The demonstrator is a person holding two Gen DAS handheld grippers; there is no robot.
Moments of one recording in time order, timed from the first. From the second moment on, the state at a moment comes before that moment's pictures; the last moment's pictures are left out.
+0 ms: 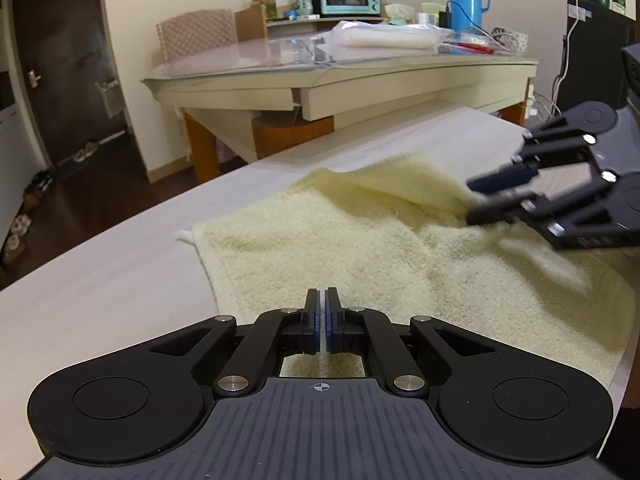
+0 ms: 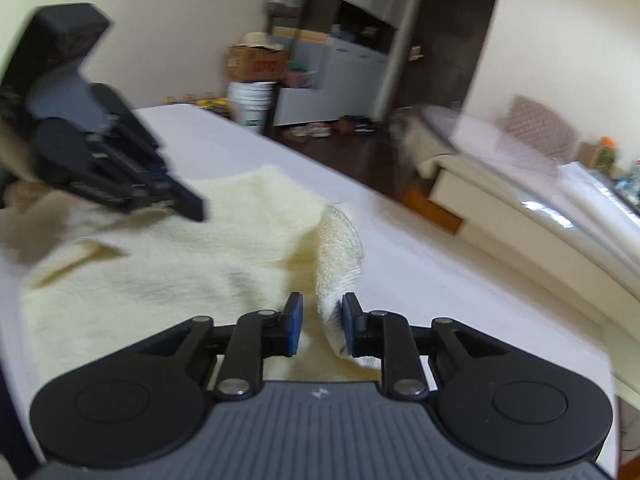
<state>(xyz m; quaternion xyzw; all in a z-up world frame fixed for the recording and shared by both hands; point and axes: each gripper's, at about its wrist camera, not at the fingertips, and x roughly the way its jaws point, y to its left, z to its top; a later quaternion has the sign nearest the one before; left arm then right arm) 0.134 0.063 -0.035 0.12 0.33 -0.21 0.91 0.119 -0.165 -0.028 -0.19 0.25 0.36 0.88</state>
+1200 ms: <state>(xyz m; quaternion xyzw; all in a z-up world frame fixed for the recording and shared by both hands) 0.114 0.069 -0.037 0.10 0.32 -0.20 0.92 0.203 -0.205 -0.011 -0.15 0.19 0.19 0.95</state>
